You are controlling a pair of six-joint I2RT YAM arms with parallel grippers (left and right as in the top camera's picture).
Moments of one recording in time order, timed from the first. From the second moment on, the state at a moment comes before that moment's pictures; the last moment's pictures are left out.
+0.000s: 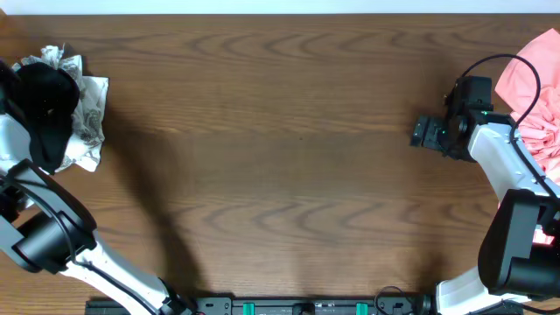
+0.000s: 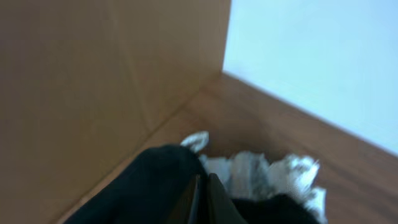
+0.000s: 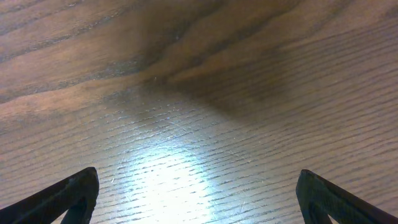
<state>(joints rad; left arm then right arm) 0.70 2.08 1.60 0.08 0.09 -0.02 -0.12 1.74 1.10 -0.61 0.04 0.19</state>
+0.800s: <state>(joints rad) 0.71 2.26 1.67 -0.11 0.18 -0.05 -0.12 1.74 1.10 -0.61 0.04 0.19</state>
